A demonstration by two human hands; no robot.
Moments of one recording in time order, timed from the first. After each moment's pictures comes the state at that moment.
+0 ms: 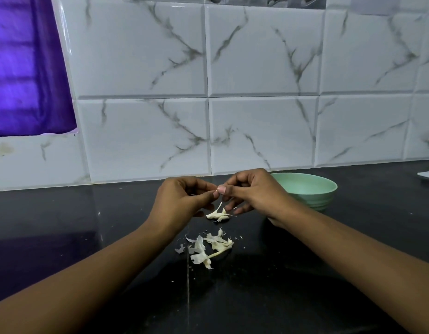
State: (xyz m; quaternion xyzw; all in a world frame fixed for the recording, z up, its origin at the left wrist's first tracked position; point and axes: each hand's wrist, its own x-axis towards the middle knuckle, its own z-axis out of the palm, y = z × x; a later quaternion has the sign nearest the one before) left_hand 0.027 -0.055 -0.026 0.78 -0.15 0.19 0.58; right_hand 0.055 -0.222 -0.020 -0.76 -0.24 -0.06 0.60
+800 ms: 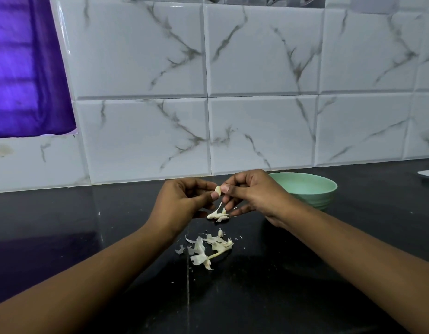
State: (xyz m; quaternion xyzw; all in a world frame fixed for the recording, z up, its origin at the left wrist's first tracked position) left_hand 0.029 -0.055 -0.028 0.75 -0.17 0.15 0.63; right_hand 0.049 -0.221 -0.016 -0.76 -0.23 -0.03 0.61
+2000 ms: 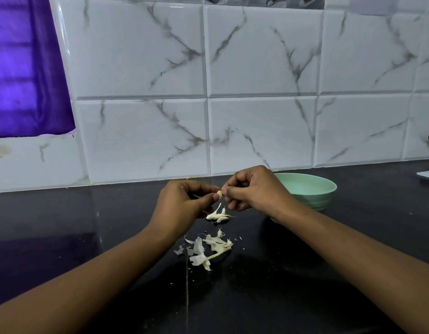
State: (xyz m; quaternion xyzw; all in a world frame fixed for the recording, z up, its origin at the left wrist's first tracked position) left_hand 0.031 -0.057 -0.032 0.79 -0.16 0.21 0.55; right_hand 0.049 -0.224 -0.012 -0.81 -0.23 -0.12 0.53
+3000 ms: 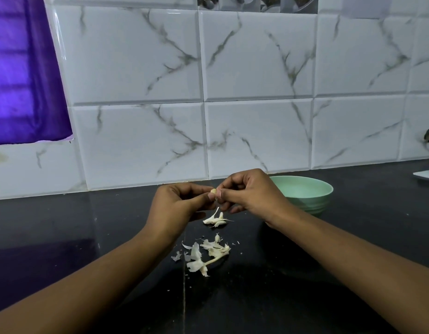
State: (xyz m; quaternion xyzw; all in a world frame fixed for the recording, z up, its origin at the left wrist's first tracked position) left_hand 0.026 -0.059 -0.027 0.72 -0.15 0.16 0.66; right_hand 0.050 -0.222 -0.014 -0.78 -0.25 -0.12 0.57
